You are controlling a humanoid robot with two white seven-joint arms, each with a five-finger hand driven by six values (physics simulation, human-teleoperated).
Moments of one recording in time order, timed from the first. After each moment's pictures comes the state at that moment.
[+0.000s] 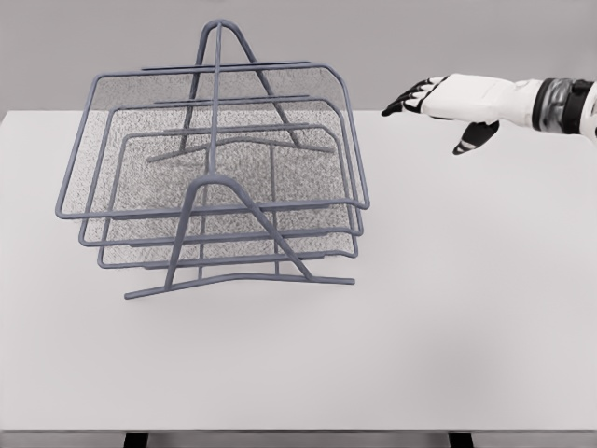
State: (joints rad) left arm 0.05 0.00 -0.14 -0.08 0.55 0.15 -0.07; right arm -0.96 -0.67 0.71 -1.18 0.41 -0.61 0.61
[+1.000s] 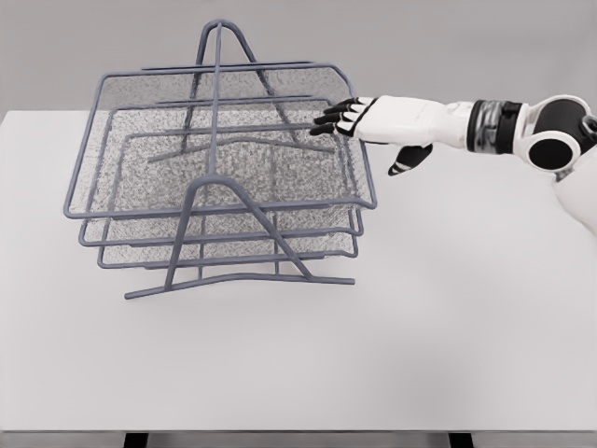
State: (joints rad) left arm 0.05 0.00 -0.14 -0.08 0.55 0.15 -0.07; right arm -0.90 -0.58 0.72 -1.29 0.38 -0.60 0.61
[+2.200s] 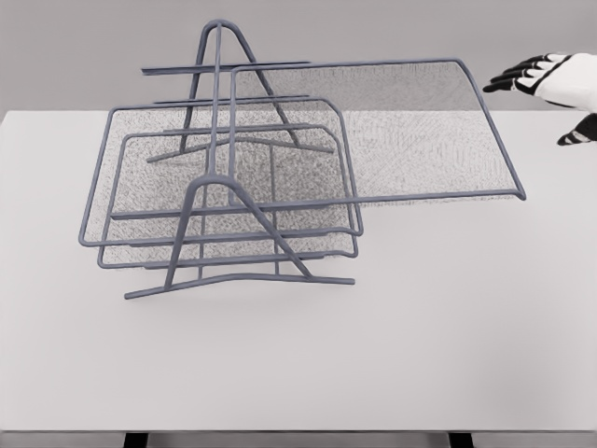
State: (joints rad) left arm 0.05 0.00 -0.14 -0.08 0.55 0.15 -0.07; right arm -0.77 -0.97 0.48 -1.41 0.30 -0.61 0.61
